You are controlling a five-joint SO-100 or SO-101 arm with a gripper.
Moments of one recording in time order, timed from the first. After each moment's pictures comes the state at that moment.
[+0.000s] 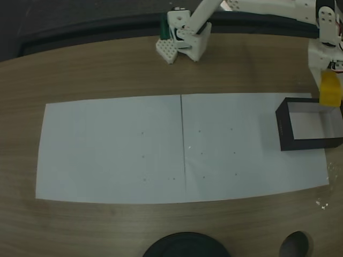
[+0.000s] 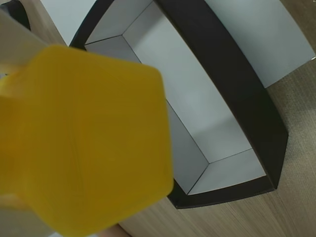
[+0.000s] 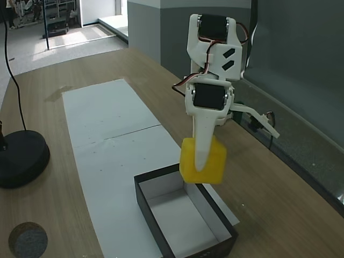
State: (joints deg) arm -54.1 71.1 42.5 86.0 -5.5
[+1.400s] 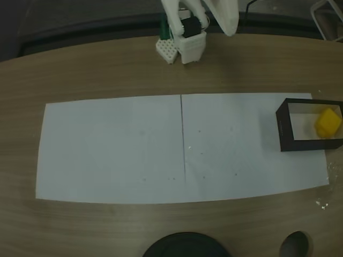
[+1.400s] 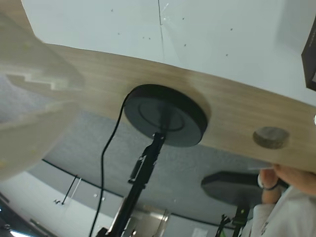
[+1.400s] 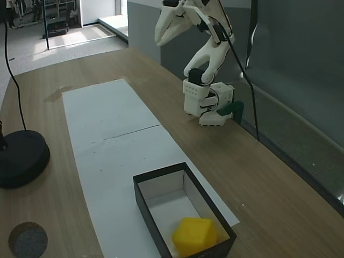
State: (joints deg) arm -17.3 156.4 93.3 94.4 -2.0
